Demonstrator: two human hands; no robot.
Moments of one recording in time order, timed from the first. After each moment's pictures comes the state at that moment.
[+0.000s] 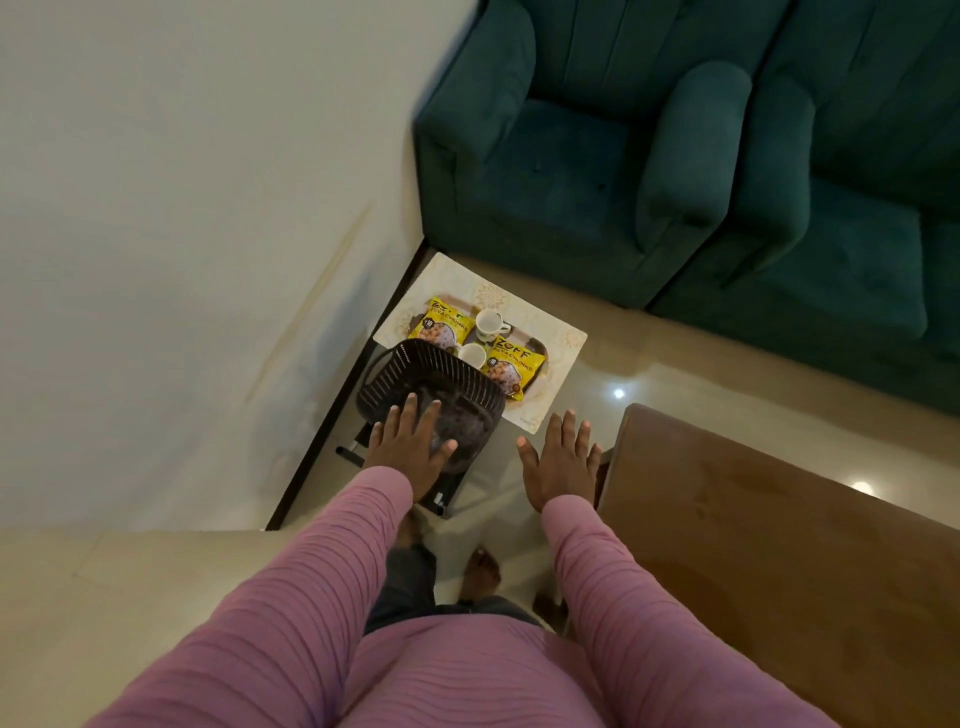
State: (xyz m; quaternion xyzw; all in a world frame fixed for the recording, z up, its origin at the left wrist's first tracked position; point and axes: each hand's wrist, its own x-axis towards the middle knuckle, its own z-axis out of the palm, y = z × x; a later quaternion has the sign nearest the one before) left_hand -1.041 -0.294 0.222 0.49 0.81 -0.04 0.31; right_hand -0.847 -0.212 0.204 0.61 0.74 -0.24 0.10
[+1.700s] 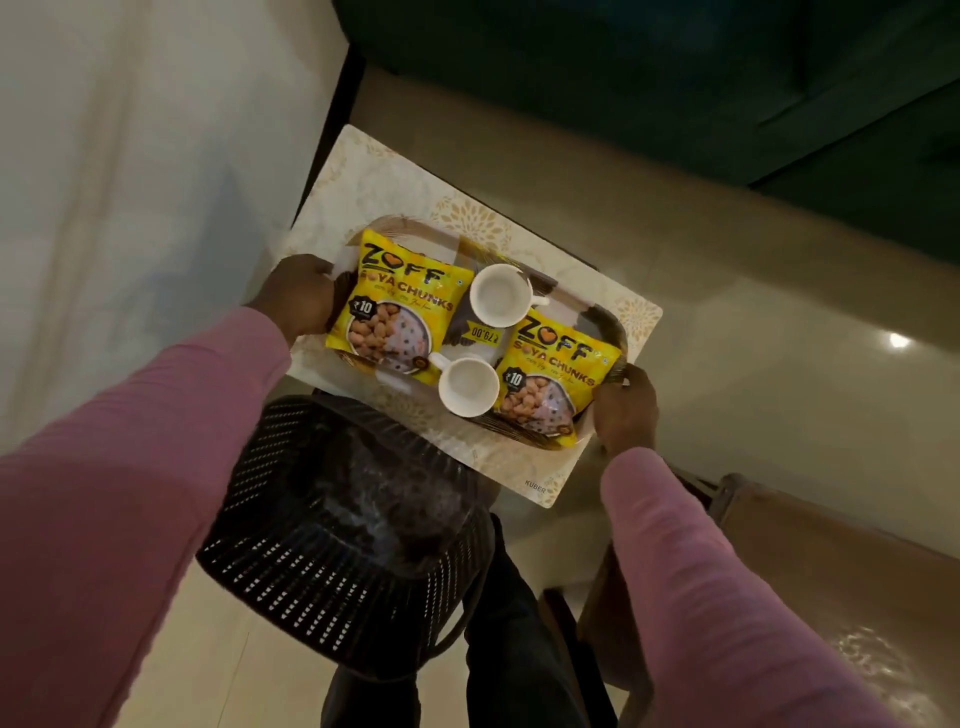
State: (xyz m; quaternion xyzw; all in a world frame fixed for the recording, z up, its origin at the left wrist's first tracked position) left_hand -1.250 0.052 -0.049 0.16 0.86 0.15 0.46; right_hand -0.913 0.092 -0.060 0.81 0.38 -0.44 -0.02
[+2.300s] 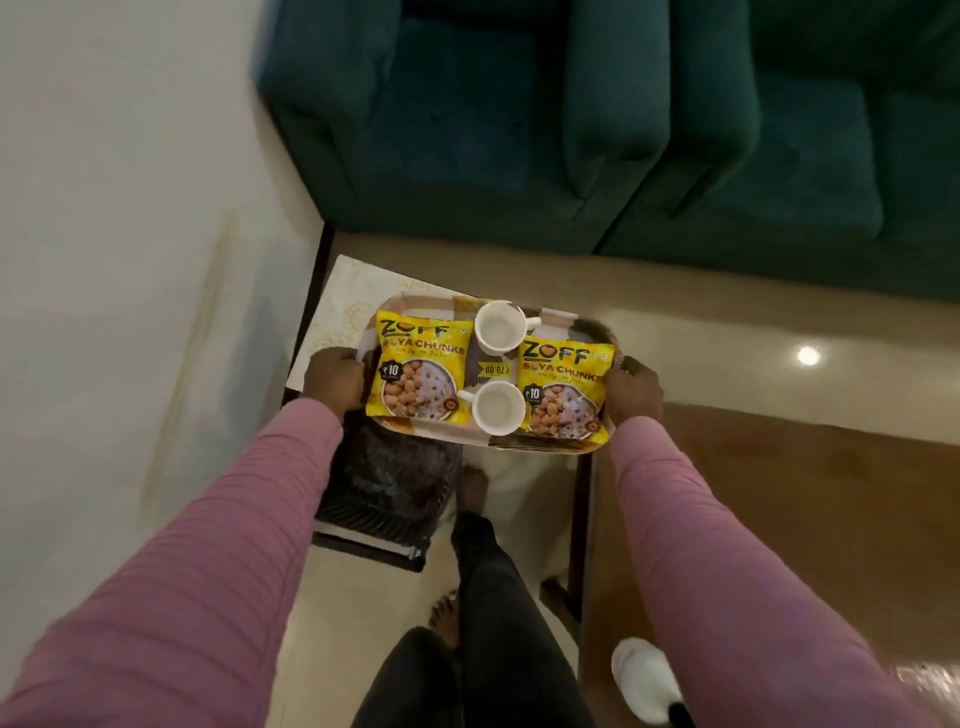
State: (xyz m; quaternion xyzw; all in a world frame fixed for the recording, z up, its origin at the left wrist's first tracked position) left_hand -1.141 -0.071 0.172 0.19 0.83 0.24 0.47; right_hand -0.804 -0.008 0.203 0.81 0.40 -0.40 -0.14
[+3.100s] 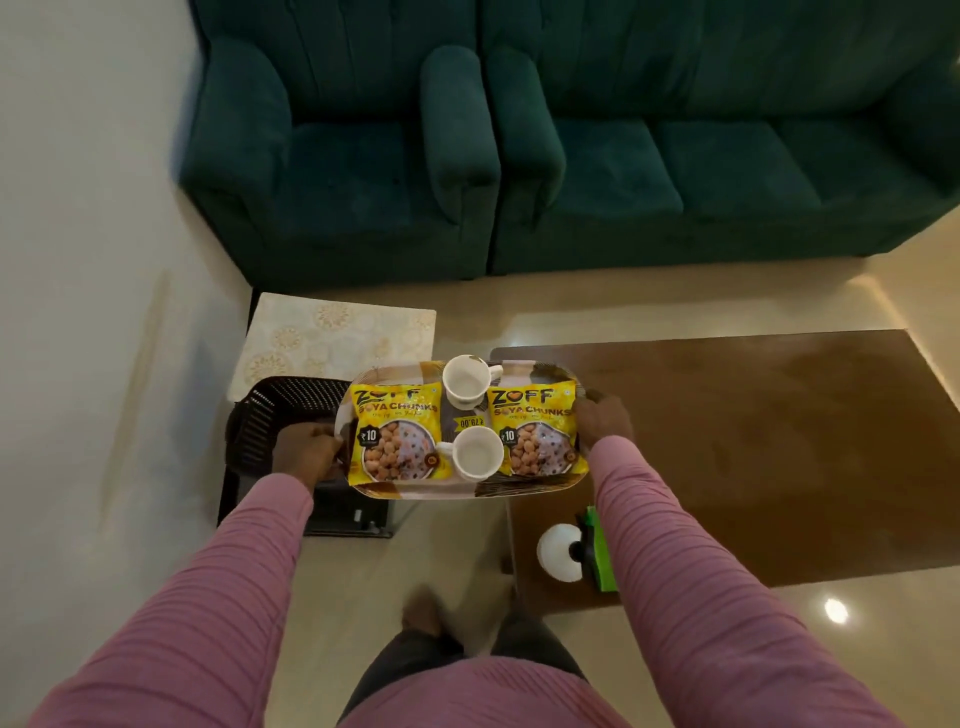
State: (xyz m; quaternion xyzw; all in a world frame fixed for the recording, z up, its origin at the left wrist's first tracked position) left_hand -0.990 -0.272 0.244 0.23 0.81 0.27 0.47; right_hand -0.636 -0.231 0.269 0.82 0.39 -0.39 -0.16
